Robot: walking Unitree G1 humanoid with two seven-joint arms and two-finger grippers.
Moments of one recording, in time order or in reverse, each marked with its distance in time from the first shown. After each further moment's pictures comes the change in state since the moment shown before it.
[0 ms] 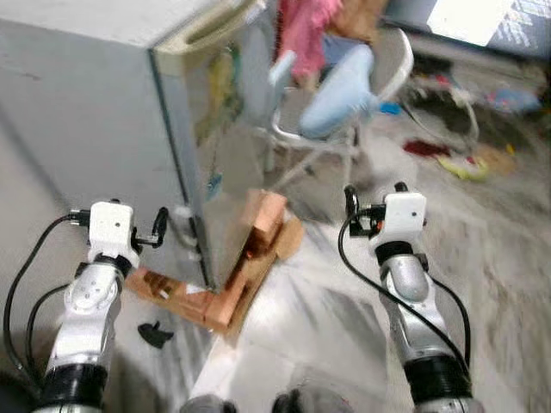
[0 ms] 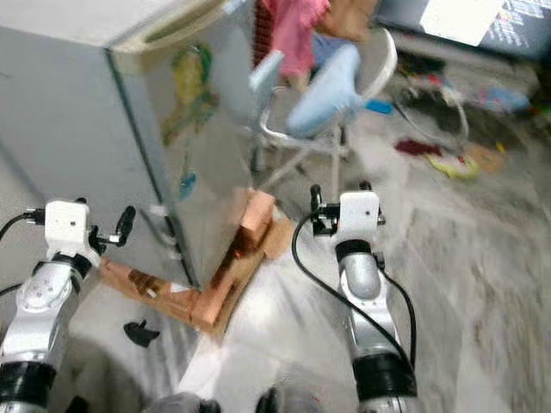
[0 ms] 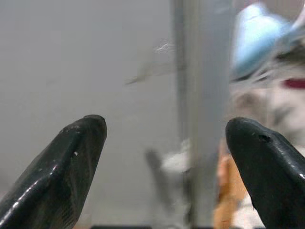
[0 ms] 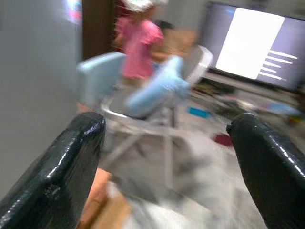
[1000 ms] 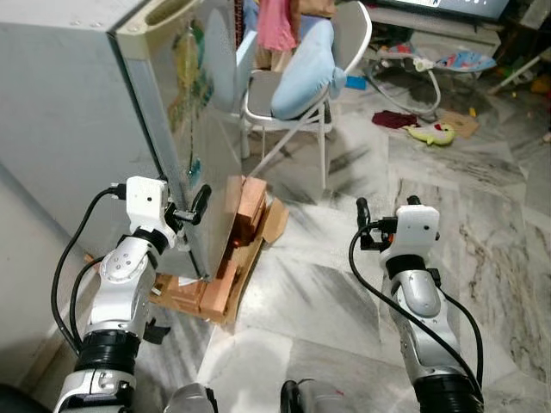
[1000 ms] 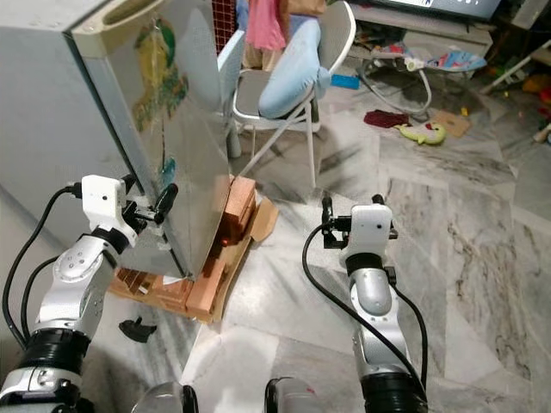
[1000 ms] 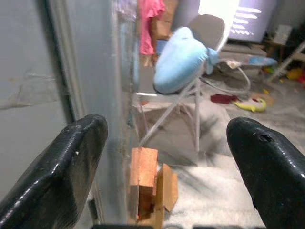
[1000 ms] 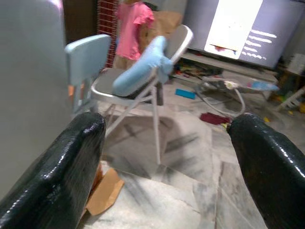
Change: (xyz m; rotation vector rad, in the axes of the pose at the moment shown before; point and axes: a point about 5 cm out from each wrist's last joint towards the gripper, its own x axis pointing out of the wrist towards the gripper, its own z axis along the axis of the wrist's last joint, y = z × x) left arm 0.037 -0.019 0.026 -0.174 -0.069 -0.113; right arm -0.015 0.011 0.006 0.008 -0.005 0.042
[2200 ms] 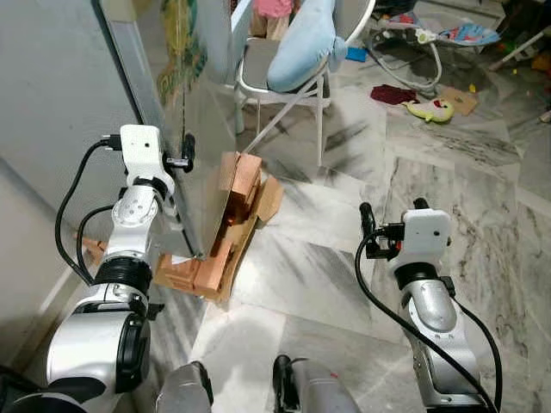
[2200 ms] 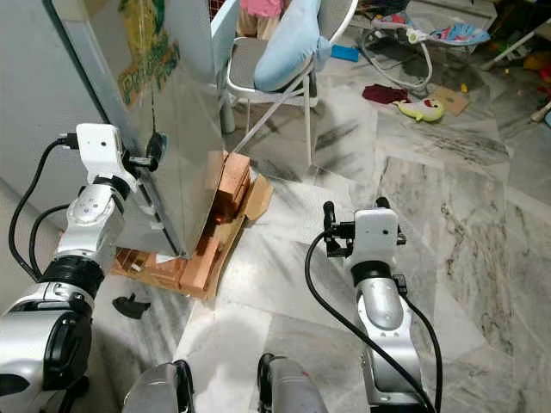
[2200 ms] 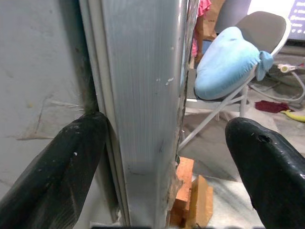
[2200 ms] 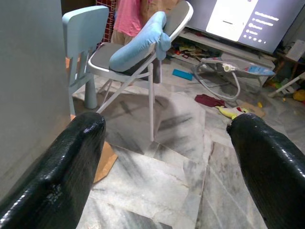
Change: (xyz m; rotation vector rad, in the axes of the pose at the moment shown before) left arm 0.051 0.017 0.028 0.071 -0.066 0.215; right arm -0.018 -0.008 0.016 -0.037 0.027 -0.006
